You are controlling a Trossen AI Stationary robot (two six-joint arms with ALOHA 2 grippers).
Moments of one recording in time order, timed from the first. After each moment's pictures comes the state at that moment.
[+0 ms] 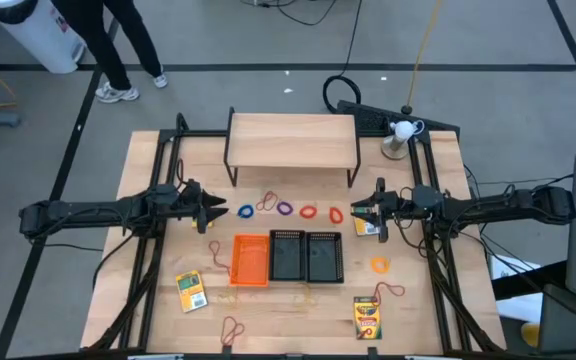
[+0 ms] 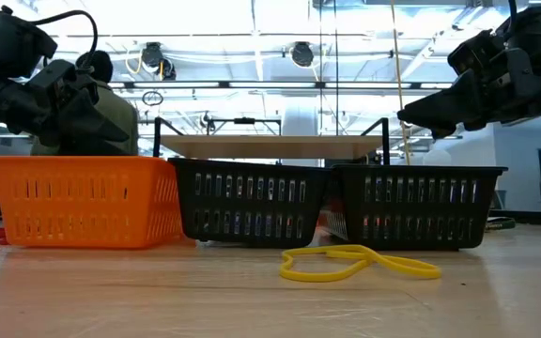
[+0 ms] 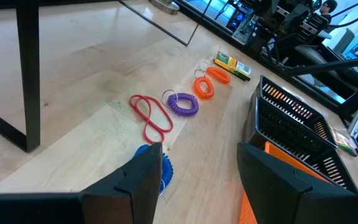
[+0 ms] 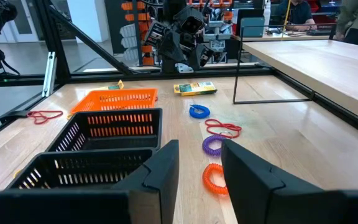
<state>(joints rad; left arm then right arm) 0.19 0.41 0.02 0.08 0.02 -0.48 -0.13 0.75 0.02 0.66 -0.10 0.01</state>
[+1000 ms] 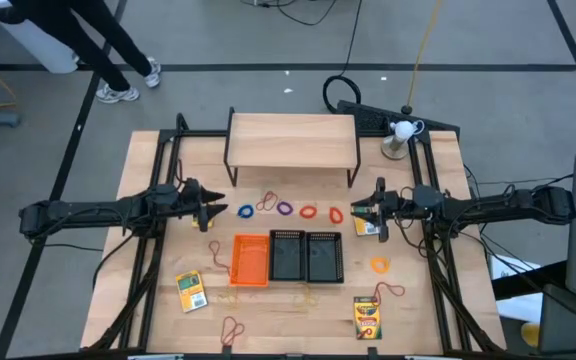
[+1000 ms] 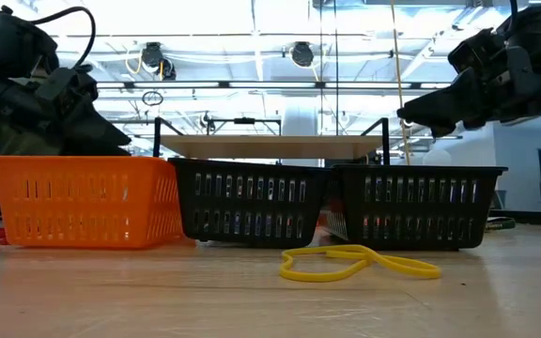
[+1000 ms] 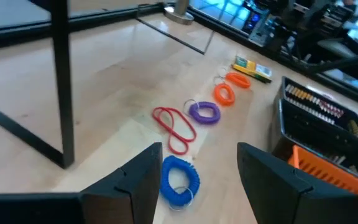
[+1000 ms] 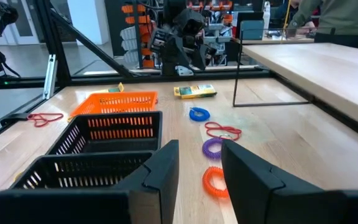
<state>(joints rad) 0.19 0.41 0.02 0.08 -0.07 -0.38 -0.13 0.75 0.02 0.67 -0.10 0.01</state>
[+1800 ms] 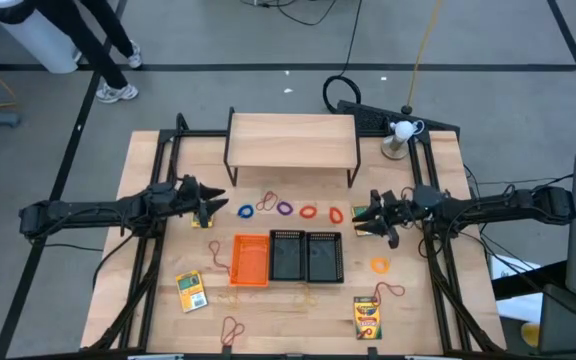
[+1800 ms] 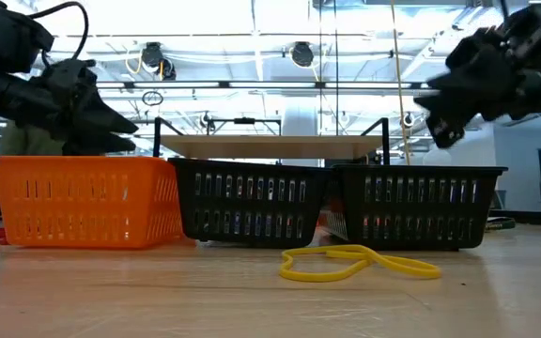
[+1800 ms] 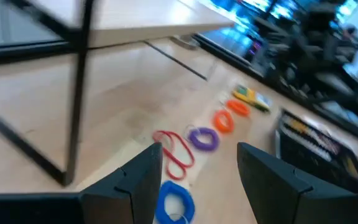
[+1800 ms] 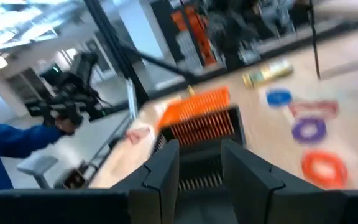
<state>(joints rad) 0.19 0.41 0.02 0.16 -0.10 -0.42 -0.13 0.75 0.02 0.66 -0.35 0.39</state>
